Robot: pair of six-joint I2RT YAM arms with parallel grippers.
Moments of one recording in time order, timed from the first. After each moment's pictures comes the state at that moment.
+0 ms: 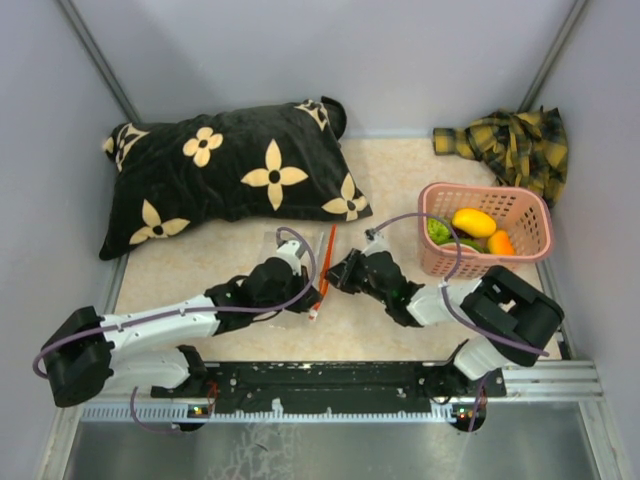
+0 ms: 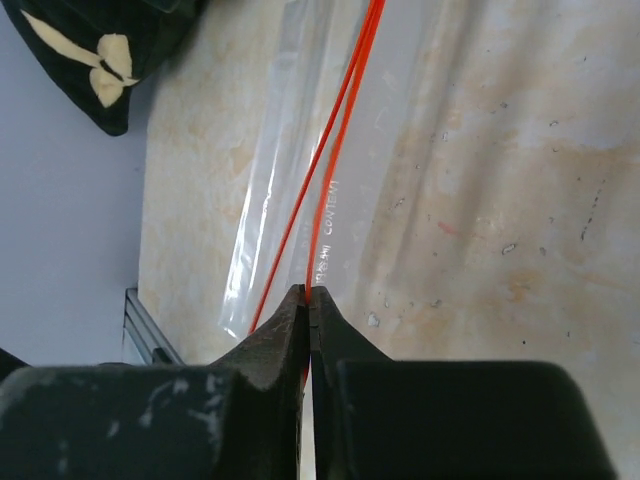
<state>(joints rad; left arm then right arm) -1.02 1.17 0.57 0.01 -0.11 -0.70 0.83 1.49 0.40 0.73 0.03 1.03</state>
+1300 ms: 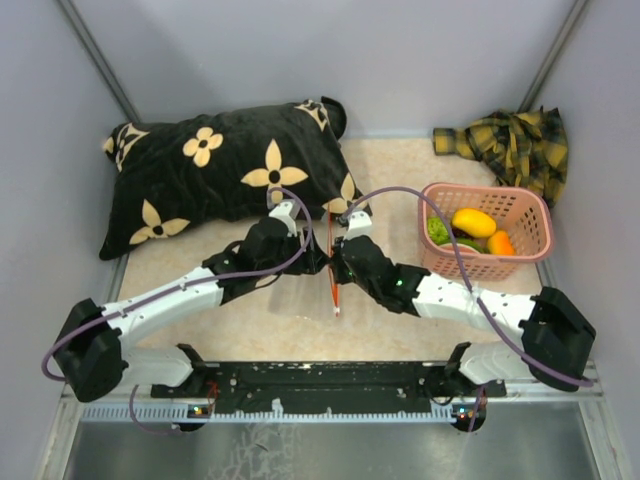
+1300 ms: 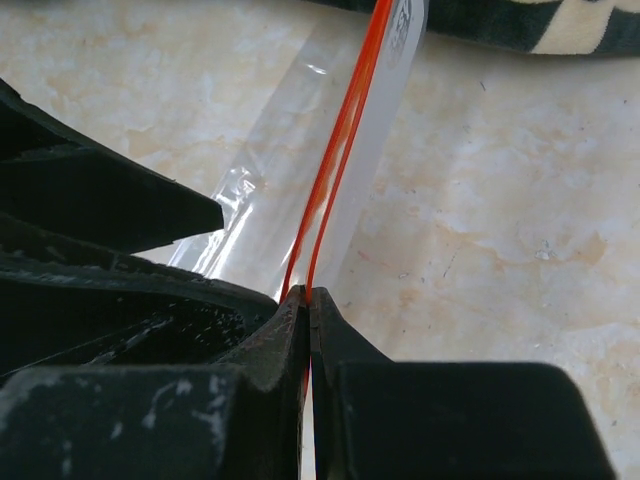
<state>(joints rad) -0.83 1.25 0.81 -0.09 -0.08 -0.65 0.99 1.26 0.76 -0.02 0.35 0.53</state>
